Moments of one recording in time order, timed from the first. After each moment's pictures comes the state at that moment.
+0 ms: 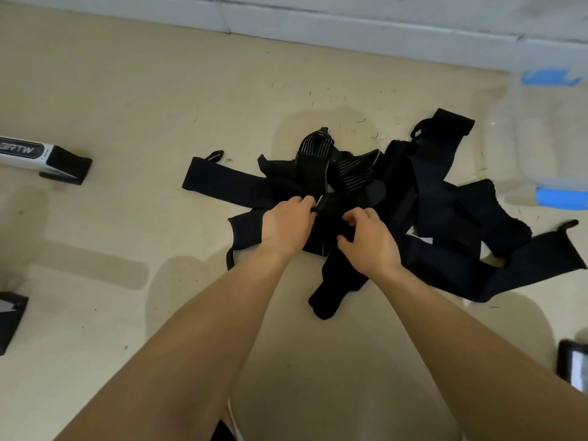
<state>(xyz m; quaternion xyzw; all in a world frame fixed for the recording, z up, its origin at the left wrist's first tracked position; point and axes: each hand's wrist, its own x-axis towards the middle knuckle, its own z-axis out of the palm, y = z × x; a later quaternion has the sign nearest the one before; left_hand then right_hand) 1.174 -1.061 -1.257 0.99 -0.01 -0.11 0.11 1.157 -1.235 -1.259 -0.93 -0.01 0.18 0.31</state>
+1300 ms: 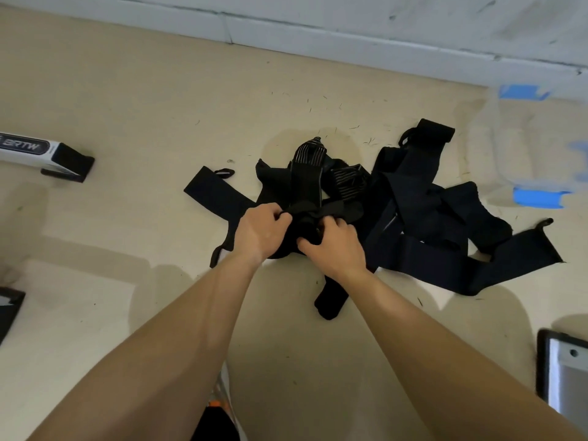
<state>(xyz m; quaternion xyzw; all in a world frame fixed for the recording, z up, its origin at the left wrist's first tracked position) 1.138 -1.027 -1.216 0.92 0.16 -0.15 0.32 1.128 -1.185 -1.234 -0.92 0.03 0.24 0.31</state>
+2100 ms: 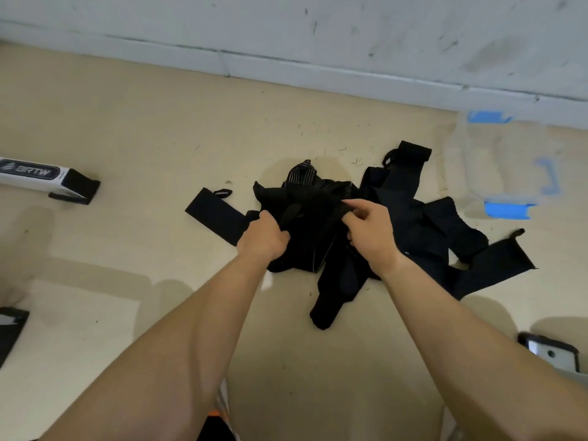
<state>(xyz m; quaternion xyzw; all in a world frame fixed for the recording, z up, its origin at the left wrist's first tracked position) 1.150 -1.045 -1.186 0.92 0.22 -0.24 0.23 1.155 -1.241 -1.177 -0.79 0.10 0.11 0.59</state>
